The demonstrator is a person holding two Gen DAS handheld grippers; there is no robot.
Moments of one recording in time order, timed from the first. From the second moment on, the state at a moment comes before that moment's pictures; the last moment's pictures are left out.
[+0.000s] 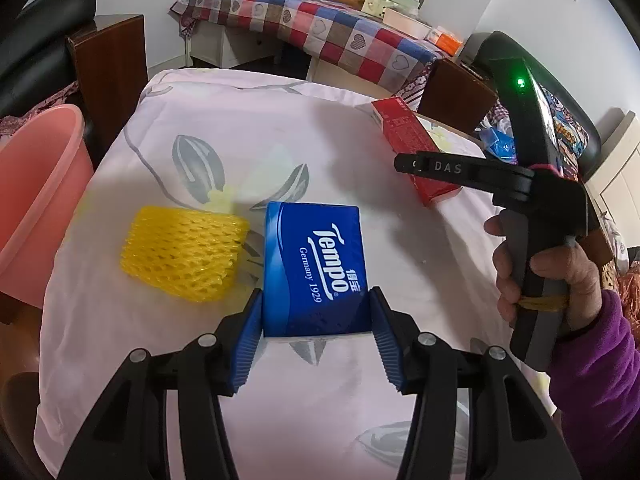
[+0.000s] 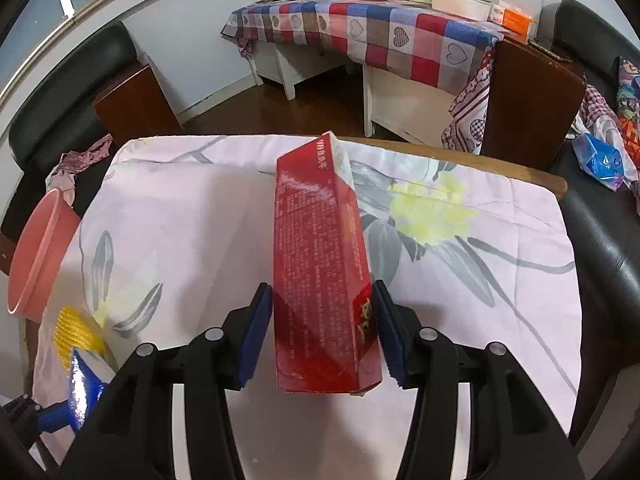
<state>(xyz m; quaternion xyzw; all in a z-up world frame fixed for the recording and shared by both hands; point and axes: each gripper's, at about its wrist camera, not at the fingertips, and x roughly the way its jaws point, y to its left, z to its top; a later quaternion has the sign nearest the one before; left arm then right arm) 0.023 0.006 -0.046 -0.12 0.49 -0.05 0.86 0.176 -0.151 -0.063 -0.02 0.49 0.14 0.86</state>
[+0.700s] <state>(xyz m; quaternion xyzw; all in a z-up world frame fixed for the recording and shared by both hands) 0.013 0.023 -0.031 -0.13 0.46 -0.05 0.88 0.130 -0.143 -0.032 0.02 0.45 0.18 0.87</state>
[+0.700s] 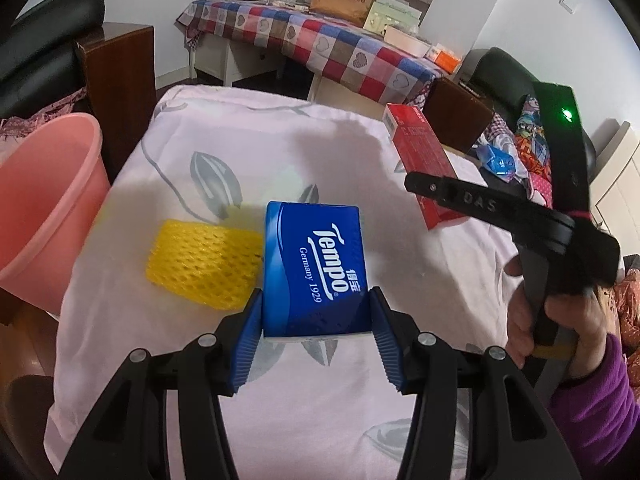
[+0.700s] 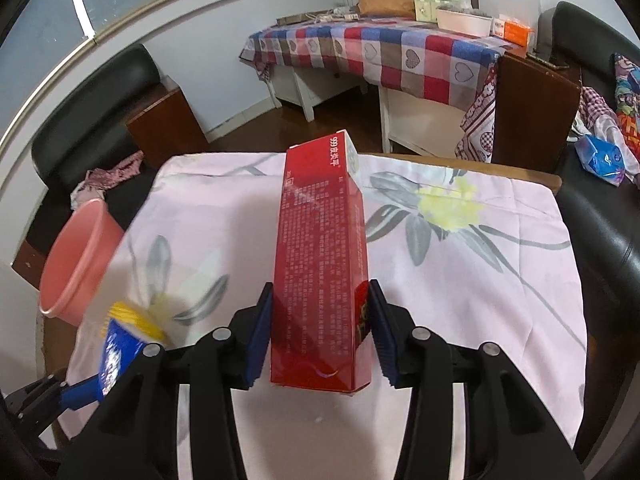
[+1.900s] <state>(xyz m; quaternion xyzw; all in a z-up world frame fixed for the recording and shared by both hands) -0.046 0.228 0.047 -0.18 0.34 0.12 0.92 0.068 0.040 0.053 0.00 0.41 0.34 0.85</state>
